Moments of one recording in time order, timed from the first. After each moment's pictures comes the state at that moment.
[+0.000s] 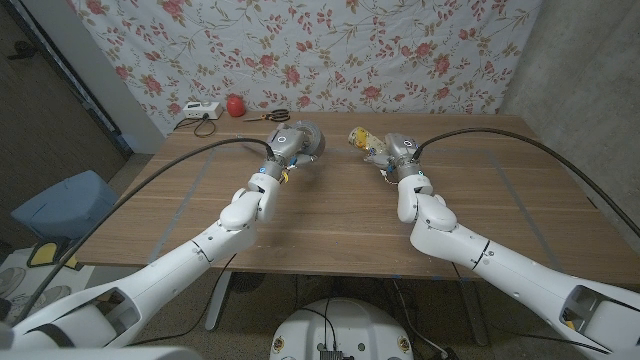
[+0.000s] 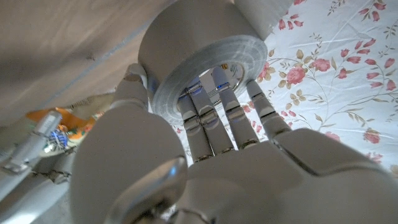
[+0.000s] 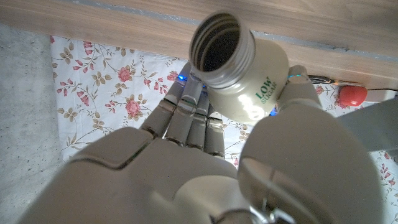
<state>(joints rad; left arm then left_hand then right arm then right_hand) 0.77 0.60 0.70 -1.68 0.87 0.37 0.45 0.89 -0.04 0.29 -0.17 0.32 1.06 -0.08 0.39 0.27 1.06 -0.17 0.54 0.44 0.74 -0.08 0.33 0.25 0.24 0.09 0.53 0.20 -0.73 -0.61 -0.86 -1.86 -0.62 -0.79 -0.31 0.76 -0.06 0.19 -0.12 0.29 0.72 0.16 0.28 0.30 0.75 0.10 0.82 0.49 0.91 -0.09 0.72 0.81 0.59 -0.06 0.44 0.24</state>
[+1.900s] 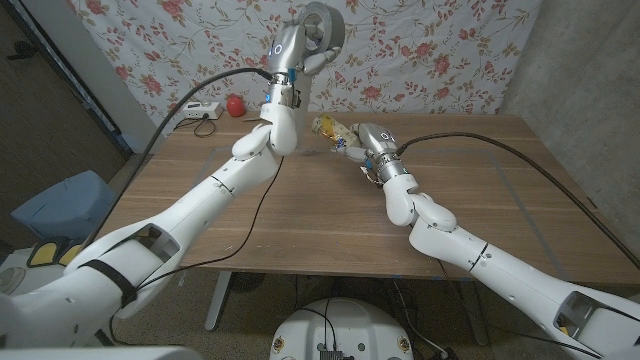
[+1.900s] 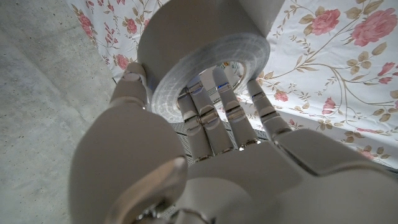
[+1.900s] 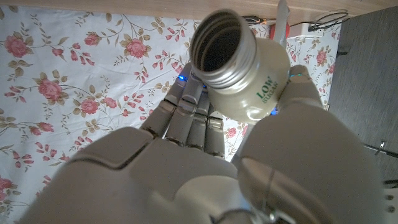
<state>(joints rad) 0.46 0.44 0.68 -1.60 0.62 0.14 0.70 0.90 -0.06 0.29 -0.17 0.33 1.06 -0.08 0.43 0.28 1.06 -0.17 0.55 0.54 0.74 -0.08 0.32 0.28 0.25 0.08 0.54 0.20 -0.76 -0.56 -0.80 -1.82 -0.59 -0.35 -0.42 0.77 -0.07 0.18 -0.11 0.31 0.75 0.15 0.25 0.31 0.75 0.10 0.82 0.50 0.92 -0.10 0.69 0.85 0.58 -0.05 0.47 0.23</state>
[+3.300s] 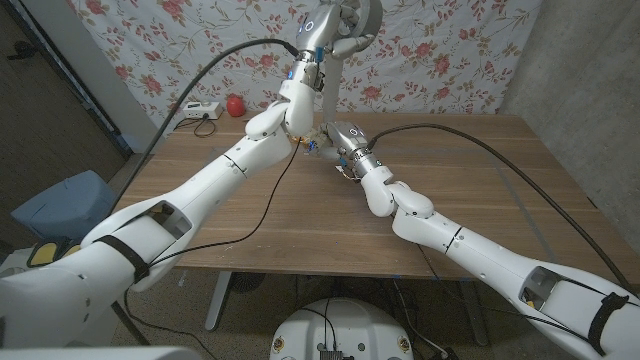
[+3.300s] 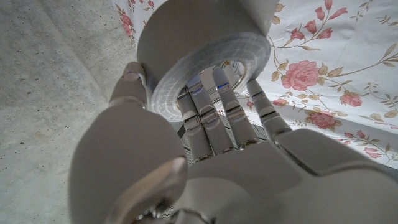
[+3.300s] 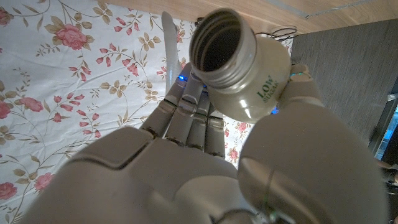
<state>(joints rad) 0.36 0.41 0.74 -1.62 0.64 0.11 0.55 0.91 -0.06 0.28 -0.16 0.33 1.06 -0.08 0.44 0.28 1.06 -0.17 0.55 0.57 0.74 -0.08 0.31 0.30 0.25 0.08 0.54 0.20 -0.63 -0.45 -0.88 -1.61 -0.68 -0.19 -0.36 0.78 -0.08 0.17 -0.10 0.32 0.77 0.15 0.24 0.31 0.75 0.10 0.82 0.50 0.93 -0.10 0.68 0.86 0.58 -0.05 0.49 0.23</state>
